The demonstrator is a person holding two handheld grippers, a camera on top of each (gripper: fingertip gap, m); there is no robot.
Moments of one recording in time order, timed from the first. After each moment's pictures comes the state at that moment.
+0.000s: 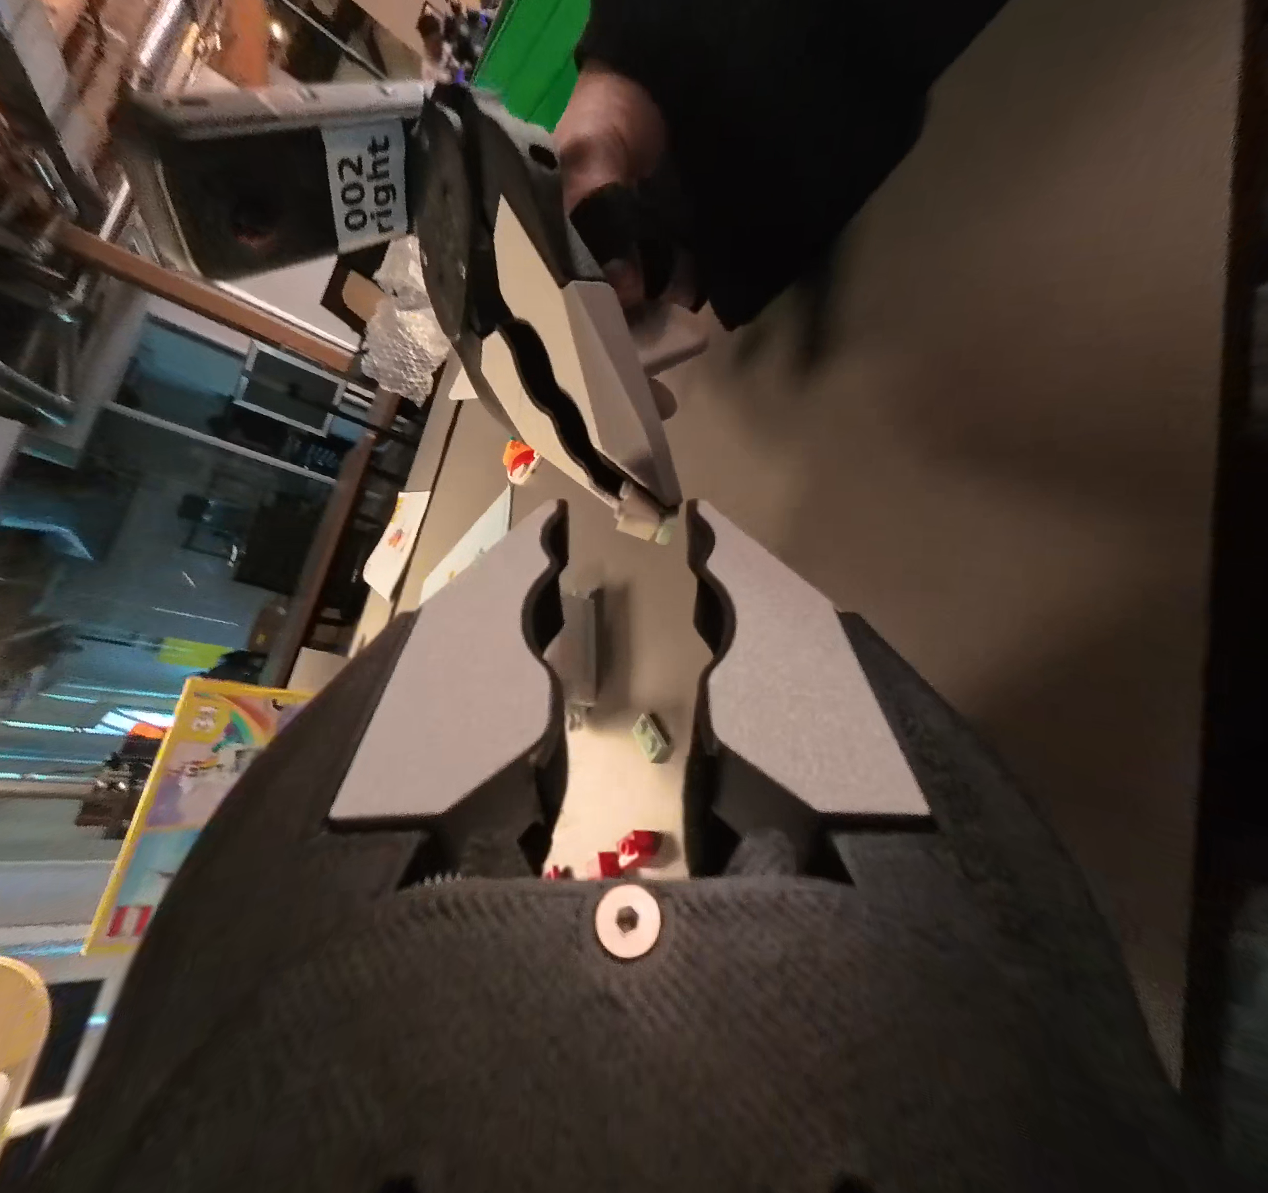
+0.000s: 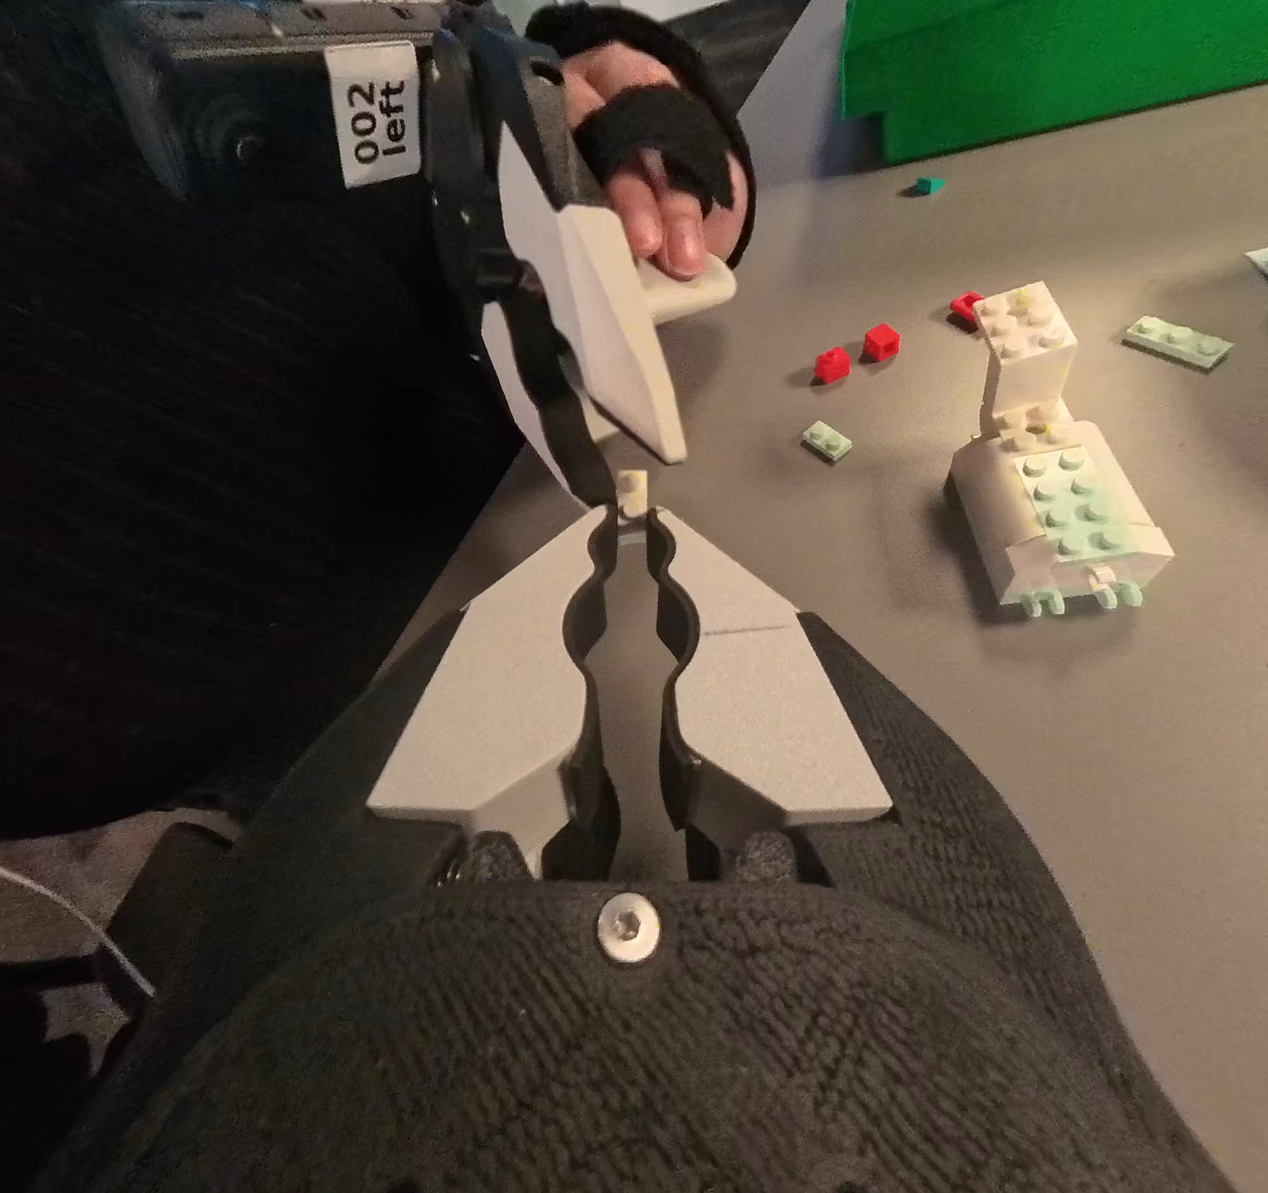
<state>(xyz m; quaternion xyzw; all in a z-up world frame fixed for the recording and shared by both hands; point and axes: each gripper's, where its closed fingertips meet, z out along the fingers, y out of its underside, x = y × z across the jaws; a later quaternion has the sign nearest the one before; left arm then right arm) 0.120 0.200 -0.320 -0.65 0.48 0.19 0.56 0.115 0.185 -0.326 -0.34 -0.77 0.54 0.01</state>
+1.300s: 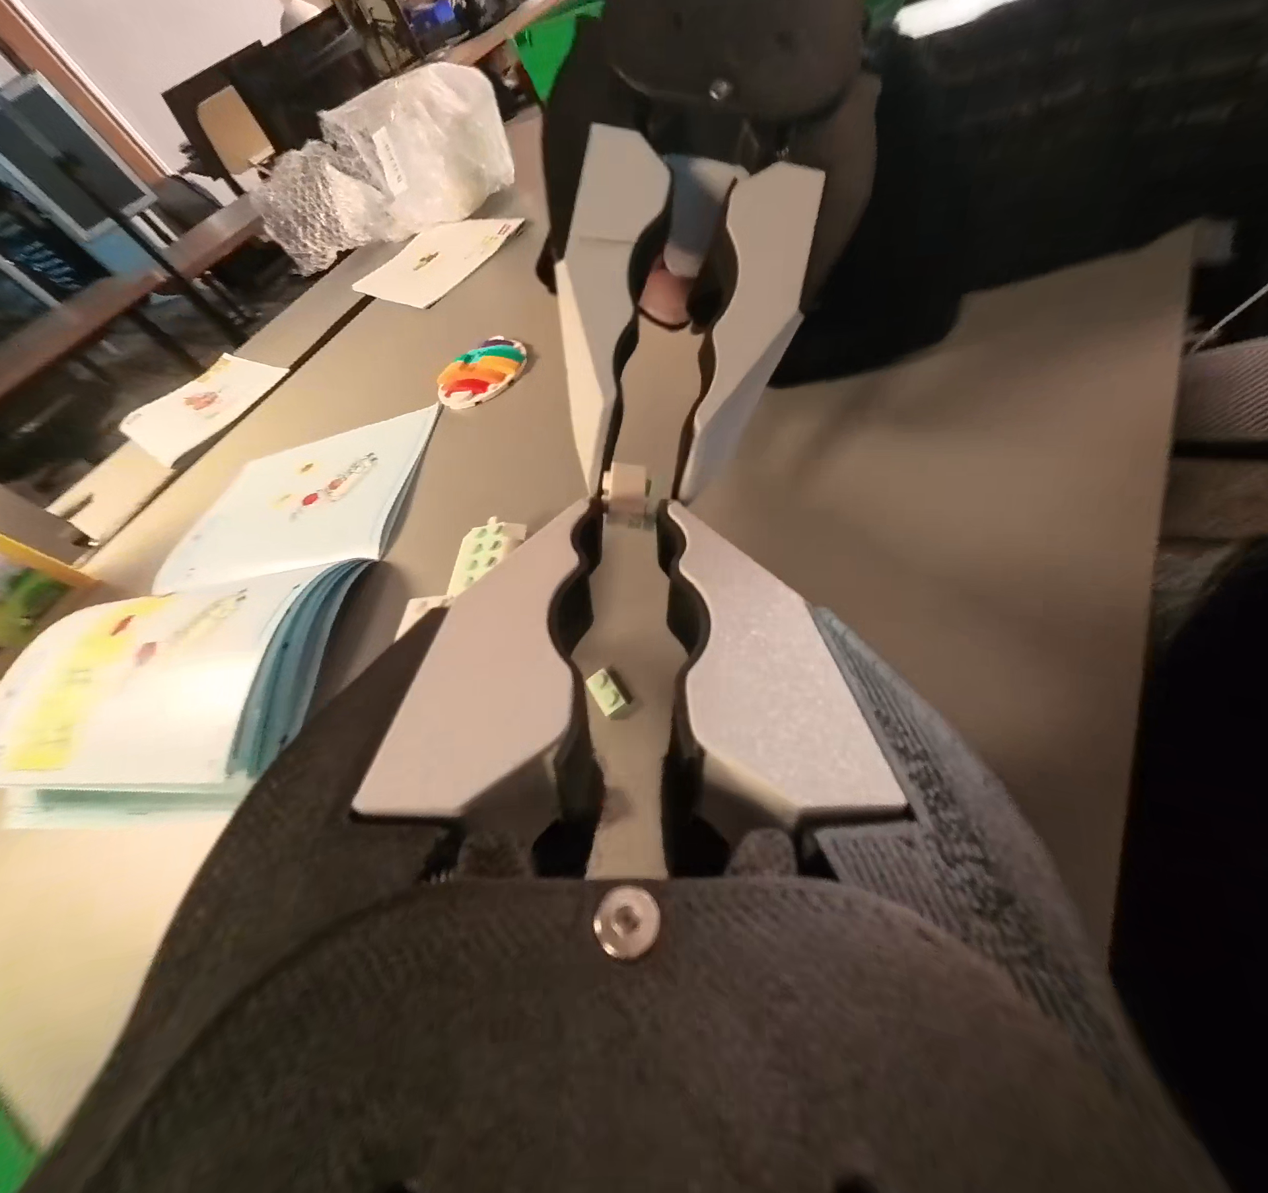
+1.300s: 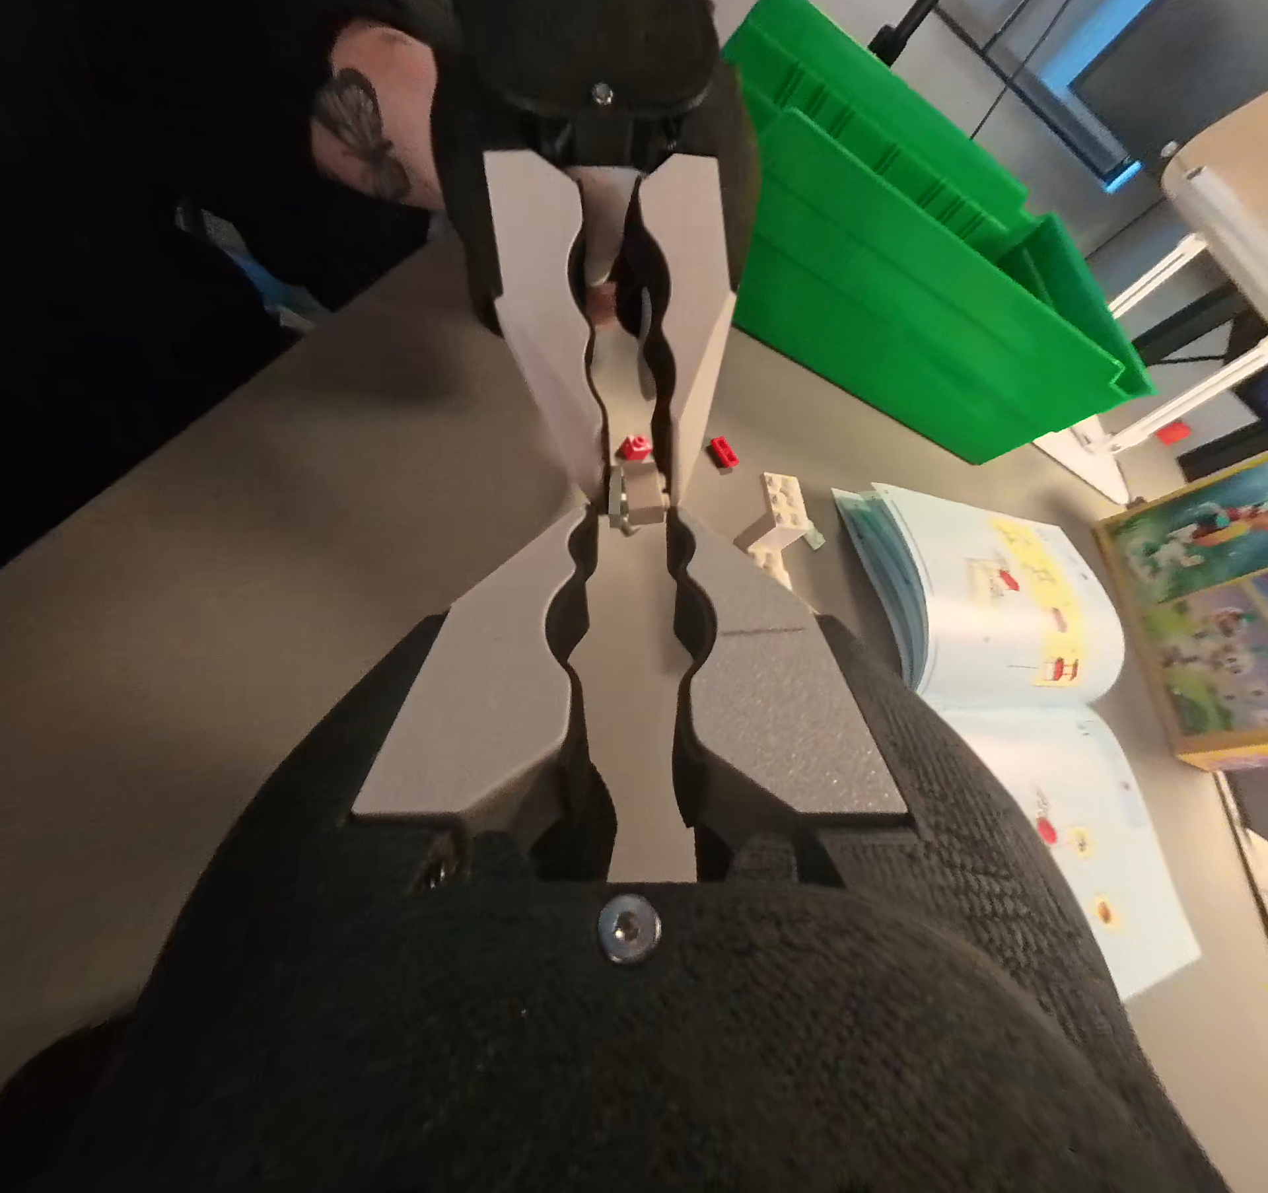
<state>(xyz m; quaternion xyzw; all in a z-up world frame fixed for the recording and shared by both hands) 0.091 0.204 -0.315 -0.74 0.32 -0.03 0.59 0.083 0.196 -0.313 -0.19 -0.82 0.39 0.37</state>
